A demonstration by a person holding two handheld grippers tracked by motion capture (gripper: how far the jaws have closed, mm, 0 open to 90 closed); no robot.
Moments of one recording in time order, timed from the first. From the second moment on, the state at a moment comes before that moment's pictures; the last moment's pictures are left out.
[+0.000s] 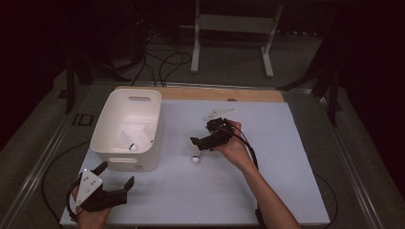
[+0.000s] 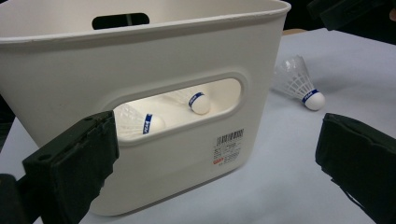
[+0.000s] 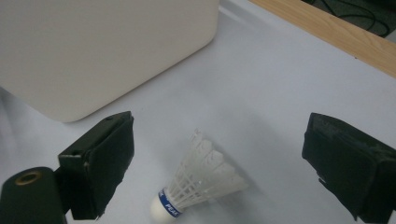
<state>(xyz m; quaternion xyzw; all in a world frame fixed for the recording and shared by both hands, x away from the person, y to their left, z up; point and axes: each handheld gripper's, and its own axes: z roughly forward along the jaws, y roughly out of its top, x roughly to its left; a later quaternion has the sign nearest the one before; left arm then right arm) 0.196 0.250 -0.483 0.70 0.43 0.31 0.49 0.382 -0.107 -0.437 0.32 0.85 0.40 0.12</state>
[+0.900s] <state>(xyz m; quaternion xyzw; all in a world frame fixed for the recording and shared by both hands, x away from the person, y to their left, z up) 0.196 0.250 -0.484 0.70 0.43 0.31 0.49 0.385 -0.101 -0.451 0.32 0.86 0.39 0.11</state>
